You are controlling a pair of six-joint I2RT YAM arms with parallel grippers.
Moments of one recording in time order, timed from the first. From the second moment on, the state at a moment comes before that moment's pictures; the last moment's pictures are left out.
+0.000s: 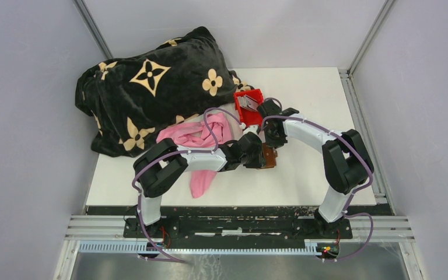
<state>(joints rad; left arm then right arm) -0.99 1.92 1.11 0.05 -0.06 -0.83 0.51 1.77 1.22 -0.72 0.23 0.39</state>
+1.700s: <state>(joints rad) -0.99 1.91 1.06 0.14 -0.05 -0.83 0.56 1.76 1.20 -0.73 0.24 0.39</state>
